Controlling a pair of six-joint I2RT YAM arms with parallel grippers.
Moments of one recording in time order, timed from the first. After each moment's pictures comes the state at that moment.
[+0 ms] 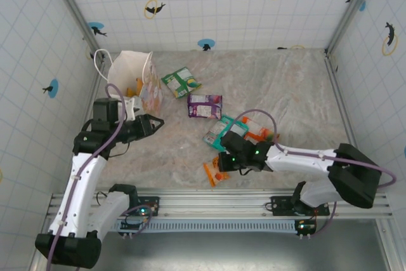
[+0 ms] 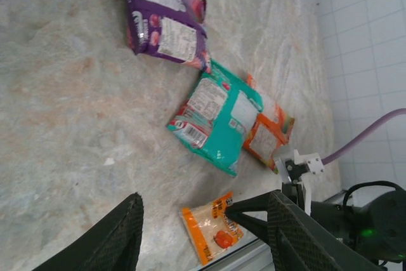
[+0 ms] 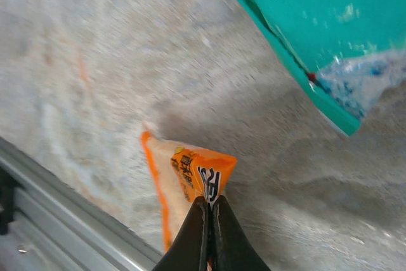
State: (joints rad) left arm -0.13 0.83 0.90 -0.87 0.64 -0.45; right arm 1.07 1.33 0.64 -0.27 -0.12 0.87
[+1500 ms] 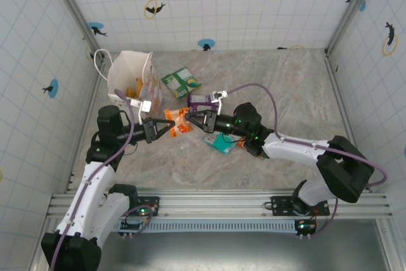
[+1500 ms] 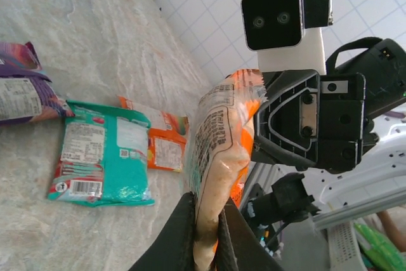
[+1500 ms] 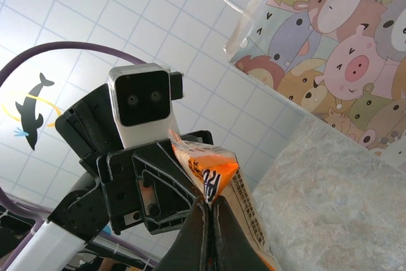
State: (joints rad) left arm -0.14 0.76 0.60 -0.24 1.07 -0.47; right arm 0.90 1.45 0.74 0.78 -0.46 1.02
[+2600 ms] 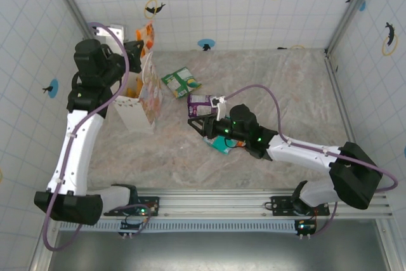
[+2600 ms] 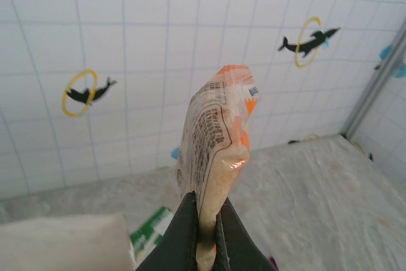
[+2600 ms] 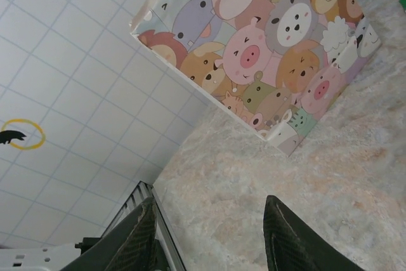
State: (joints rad) left arm -0.15 1.23 1.44 -0.38 0.31 -0.06; right arm 0.95 1.36 0.76 0.39 -0.24 0.73
